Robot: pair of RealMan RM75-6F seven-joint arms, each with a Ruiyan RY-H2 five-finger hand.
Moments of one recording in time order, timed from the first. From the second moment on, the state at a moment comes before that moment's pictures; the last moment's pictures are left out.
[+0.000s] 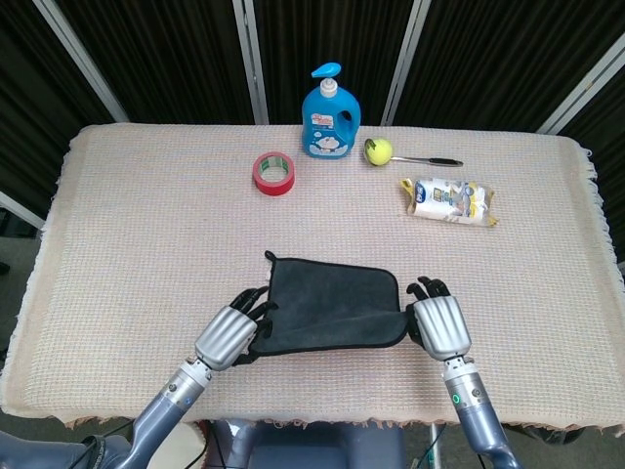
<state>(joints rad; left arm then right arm) -0.58 -1.67 0.04 -1.63 1.43 1.22 0.36 0.42 -1.51 0.02 -1.73 -1.28 1.38 -0.57</state>
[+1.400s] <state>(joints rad) -0.54 -1.69 0.07 -1.65 1.47 1.14 0.40 0.38 -1.52 -0.02 -1.78 -1.30 1.29 -0.66</state>
